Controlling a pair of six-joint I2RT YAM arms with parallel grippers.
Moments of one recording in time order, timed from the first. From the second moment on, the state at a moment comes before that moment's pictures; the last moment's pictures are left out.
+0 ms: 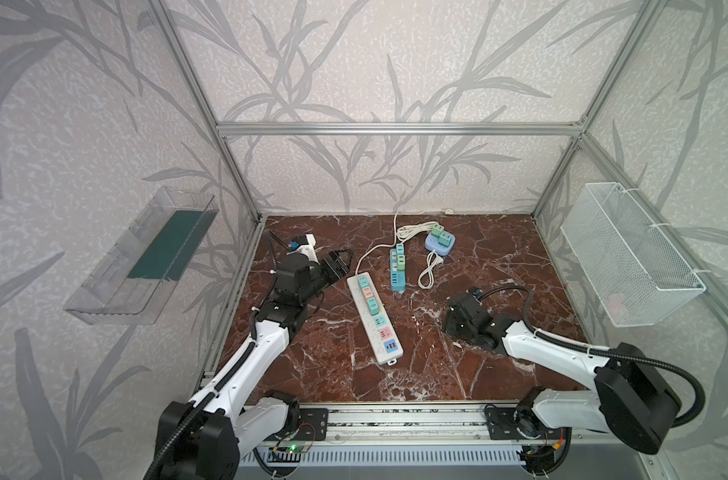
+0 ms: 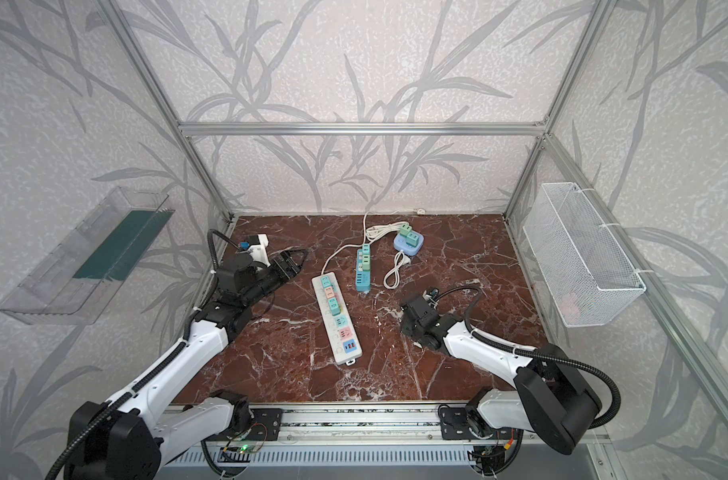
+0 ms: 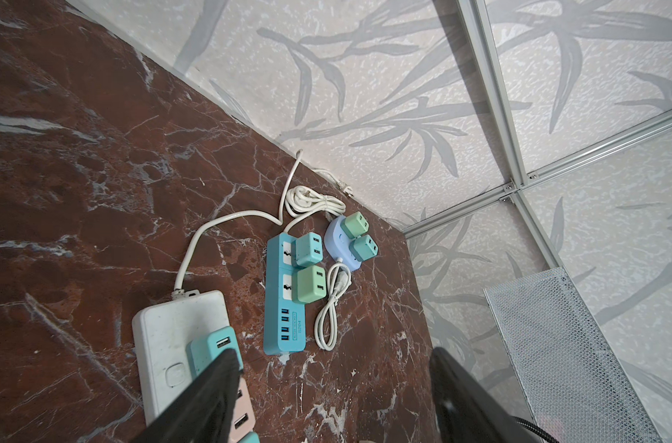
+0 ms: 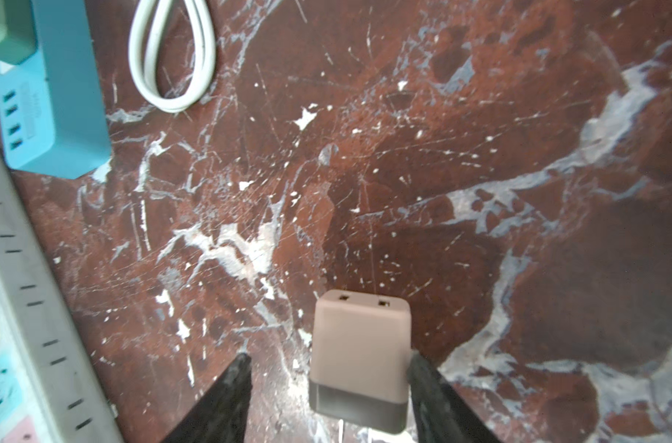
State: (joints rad) left arm -0.23 1.08 0.72 0.08 0.27 -0.83; right arm 0.67 1.29 0.60 -0.34 0.19 0.98
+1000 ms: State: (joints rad) left arm -0.29 1.15 0.96 -0.21 0.10 -0.76; right arm 0.36 1.08 0.57 -0.39 -0.08 0.64
